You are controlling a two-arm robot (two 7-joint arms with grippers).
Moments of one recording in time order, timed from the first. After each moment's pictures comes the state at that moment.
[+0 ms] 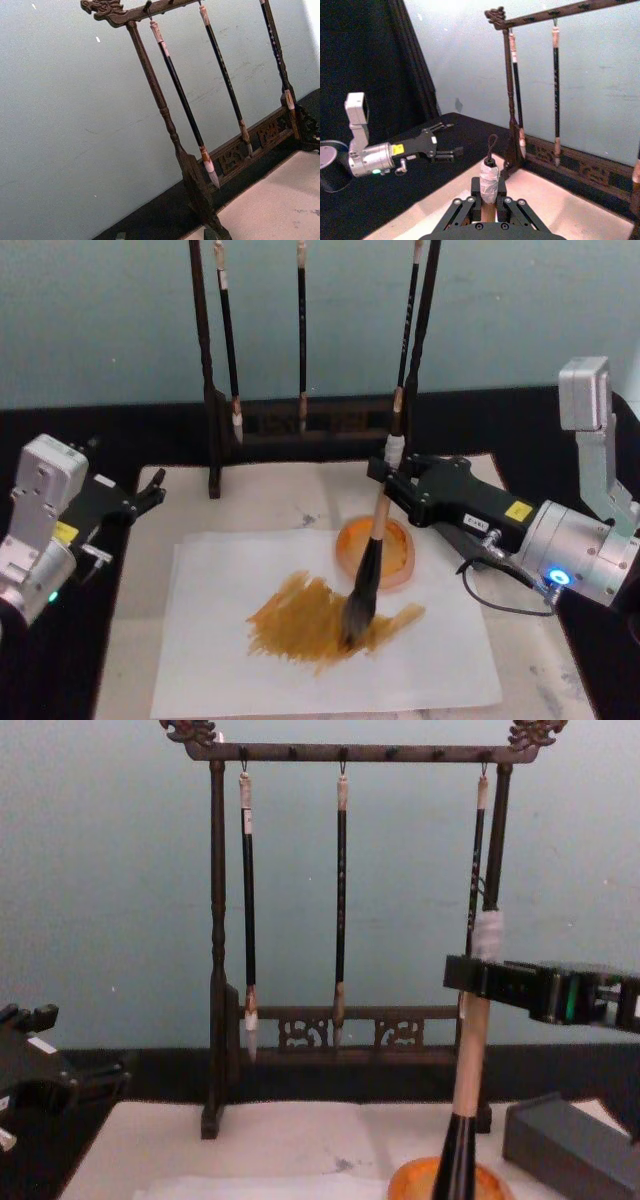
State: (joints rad) left arm -0.20 0.60 0.45 -1.41 -0.25 -0.12 0.03; right arm 0.19 0.61 -0.45 -1.72 0.77 0.15 0.43
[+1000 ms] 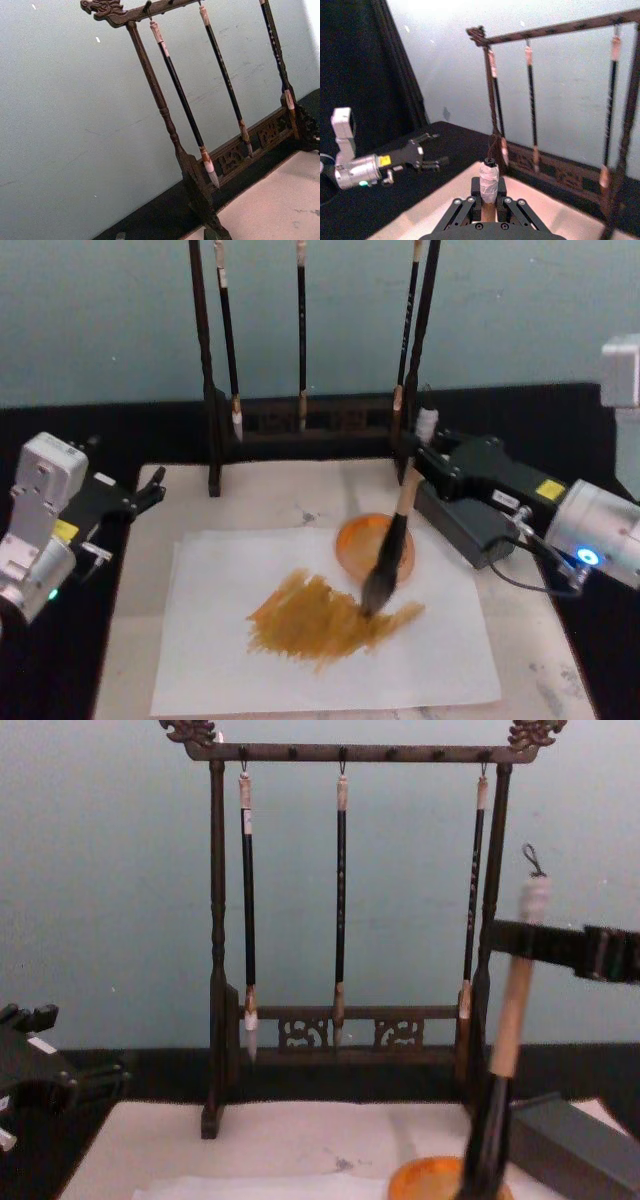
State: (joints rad) left arm -0.20 0.60 0.45 -1.41 -0.25 -0.12 0.03; right arm 0.17 0.63 -0.39 -1.74 0.79 0.16 0.41
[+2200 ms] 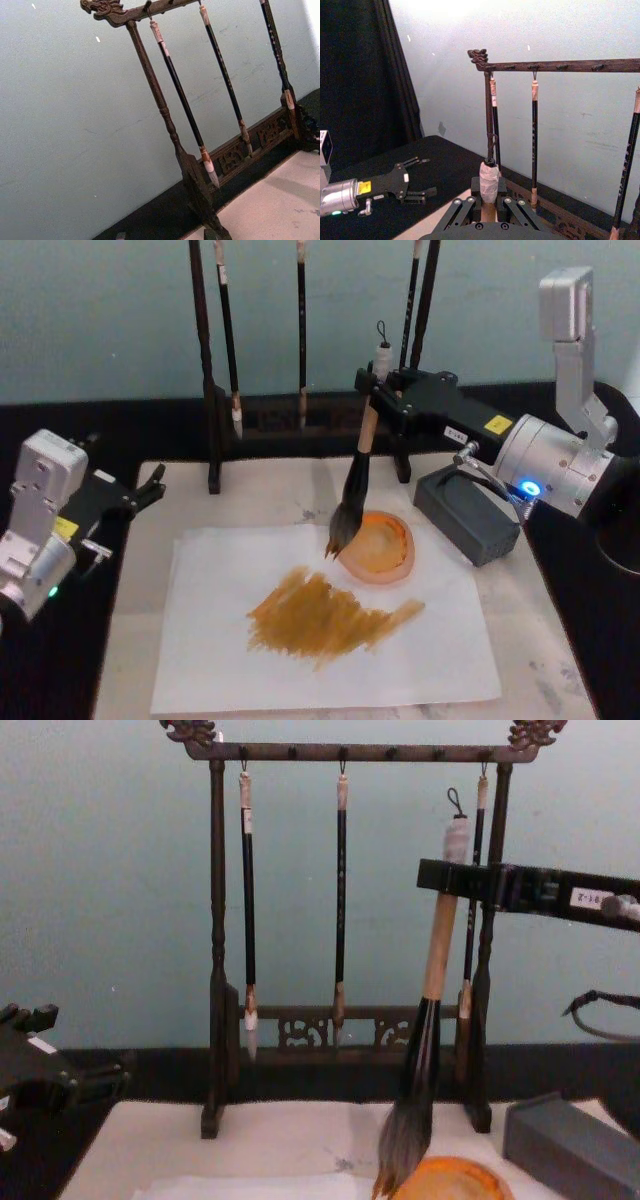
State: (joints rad) left arm -0.20 0.60 0.45 -1.41 -0.25 -0.12 0.03; right arm 0.39 0.51 -0.47 -1.58 0.71 0.15 0.43
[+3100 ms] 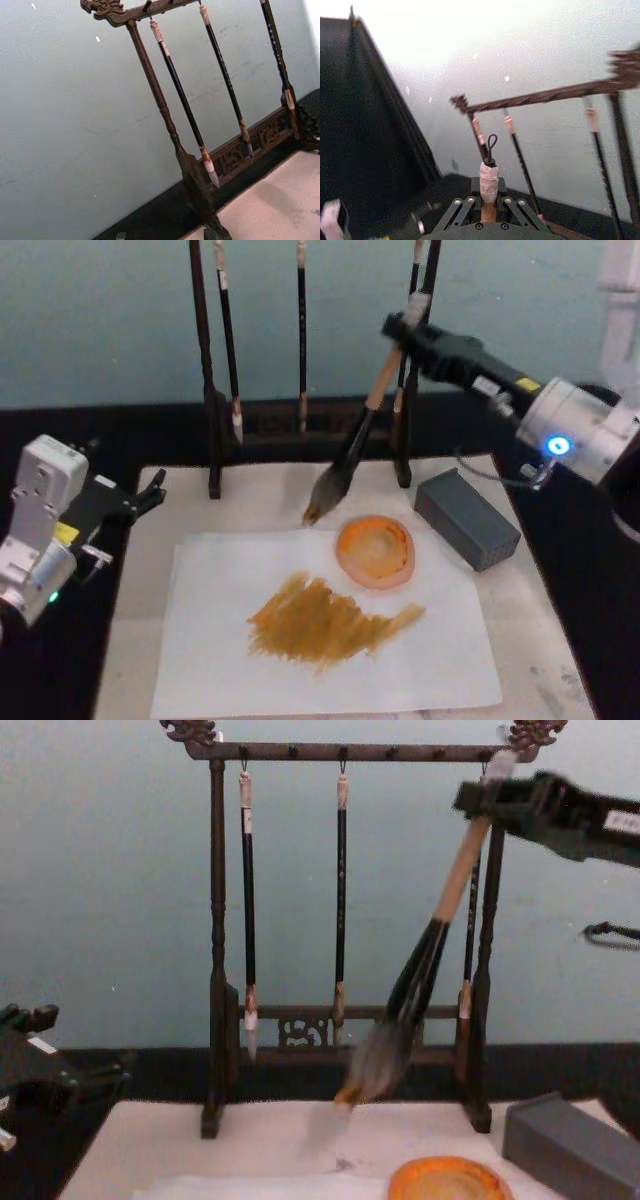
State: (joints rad) left arm -0.20 0.60 0.45 -1.41 -0.25 -0.12 0.03; right arm 0.42 0.45 -0.36 -1.53 0.94 0.24 0.45
